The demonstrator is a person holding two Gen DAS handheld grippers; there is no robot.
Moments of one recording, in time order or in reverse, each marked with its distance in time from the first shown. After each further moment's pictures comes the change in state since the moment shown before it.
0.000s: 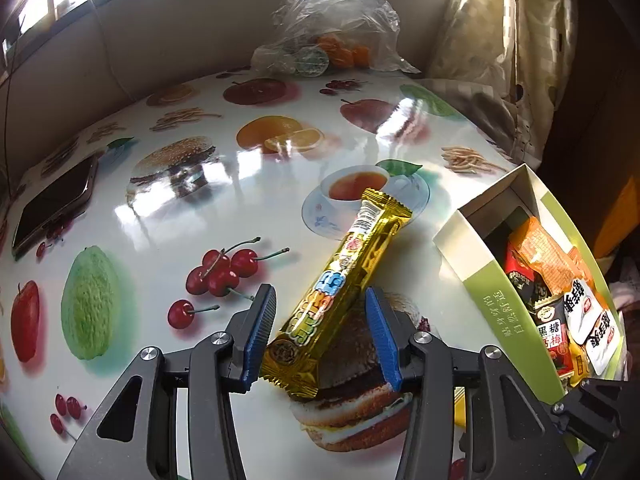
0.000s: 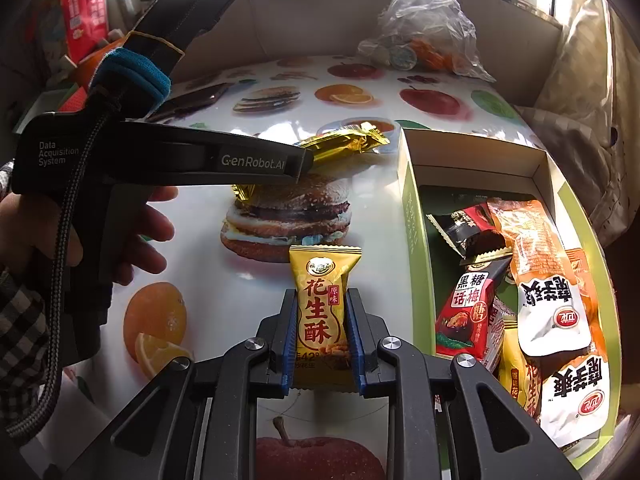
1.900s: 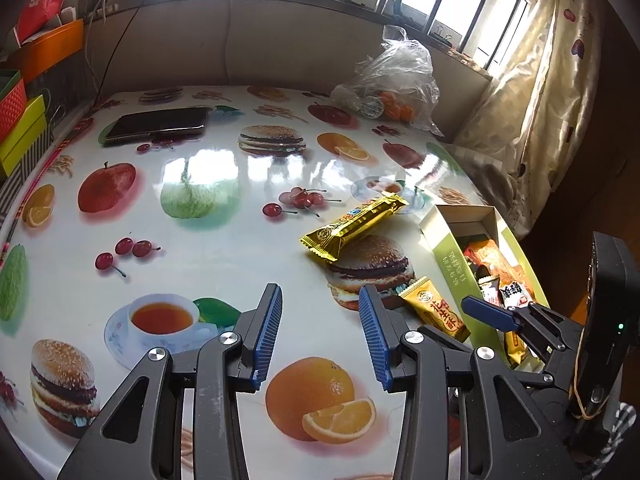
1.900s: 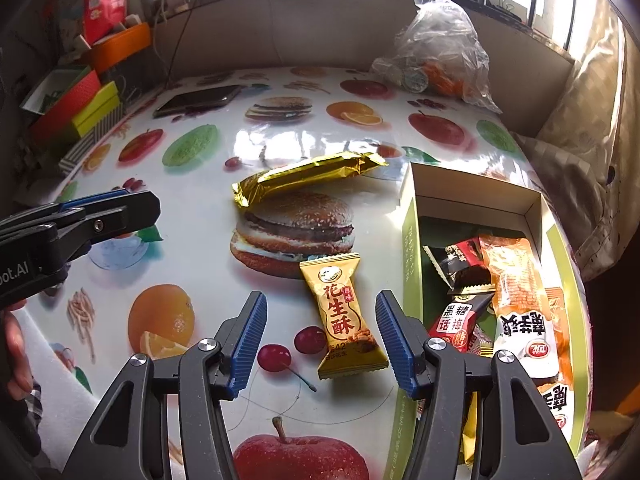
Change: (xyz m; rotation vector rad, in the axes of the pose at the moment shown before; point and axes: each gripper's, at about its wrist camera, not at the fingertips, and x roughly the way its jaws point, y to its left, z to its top) left arm -0.112 0.024 -0.089 -0.316 -0.151 0.023; right arm -0.012 0.011 0.011 -0.098 -0.002 -0.037
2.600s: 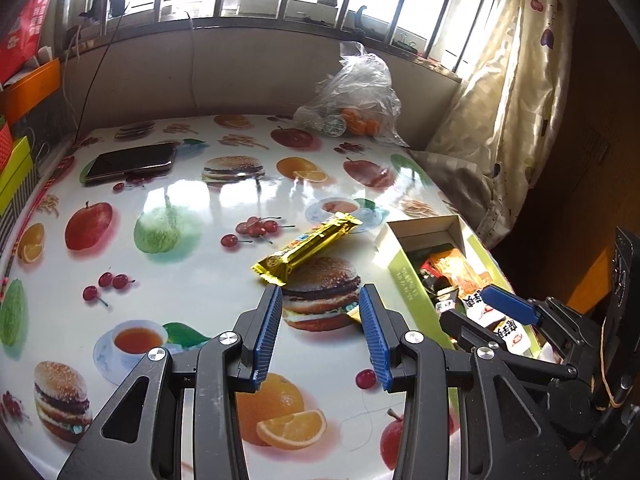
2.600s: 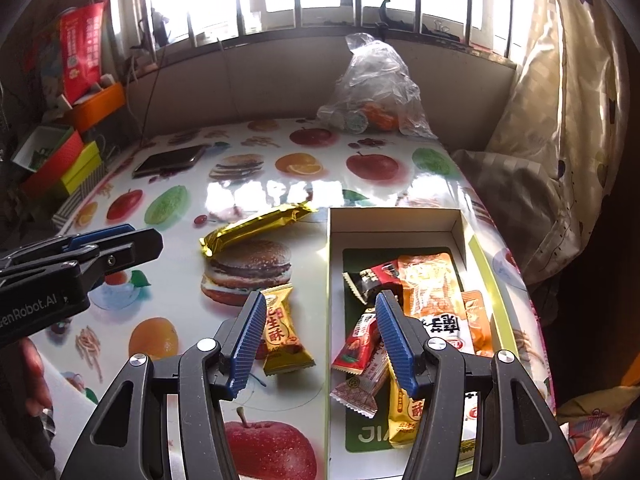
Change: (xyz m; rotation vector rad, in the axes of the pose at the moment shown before) left arm -0.019 -0.040 0.012 0.068 -0.052 -0.024; right arm -0.060 -0.036 -0.003 0.101 -0.150 -0.060
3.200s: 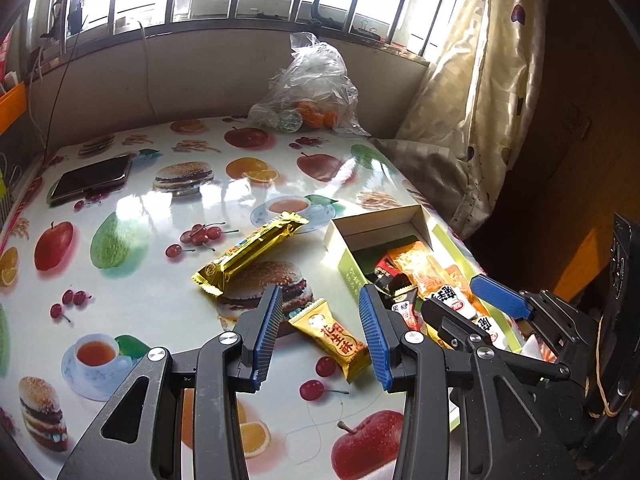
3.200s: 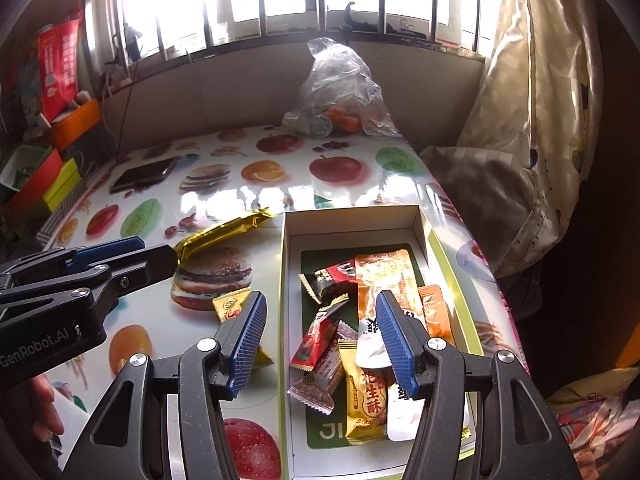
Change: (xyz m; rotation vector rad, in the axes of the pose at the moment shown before) left arm 0.014 -0.051 0.006 0.083 0.020 -0.059; right arm -0.011 -0.029 -0.002 0.066 -0.025 -0.073
